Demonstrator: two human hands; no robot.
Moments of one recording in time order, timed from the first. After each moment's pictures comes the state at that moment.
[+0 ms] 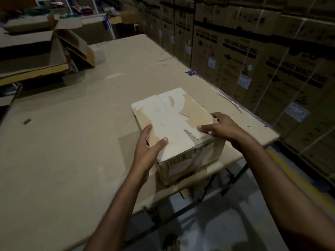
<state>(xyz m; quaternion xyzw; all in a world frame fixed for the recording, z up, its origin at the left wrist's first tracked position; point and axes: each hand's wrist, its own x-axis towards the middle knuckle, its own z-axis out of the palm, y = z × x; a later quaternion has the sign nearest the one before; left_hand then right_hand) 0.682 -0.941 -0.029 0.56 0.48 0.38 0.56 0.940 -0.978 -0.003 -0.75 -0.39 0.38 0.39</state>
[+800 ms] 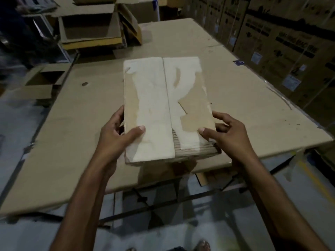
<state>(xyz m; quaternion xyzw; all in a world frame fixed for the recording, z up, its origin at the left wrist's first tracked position) 0.460 -0.990 0.015 0.55 0.50 0.46 0.48 0.744 -1.042 0.010 -0.63 -0.44 0.40 0.51</state>
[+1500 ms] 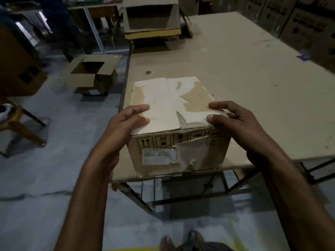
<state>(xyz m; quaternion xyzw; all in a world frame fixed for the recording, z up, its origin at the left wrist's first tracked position) 0.139 -1.013 0.052 0.51 0.56 0.43 0.49 0.424 -1.038 0.047 -0.58 -0.50 0.45 0.46</state>
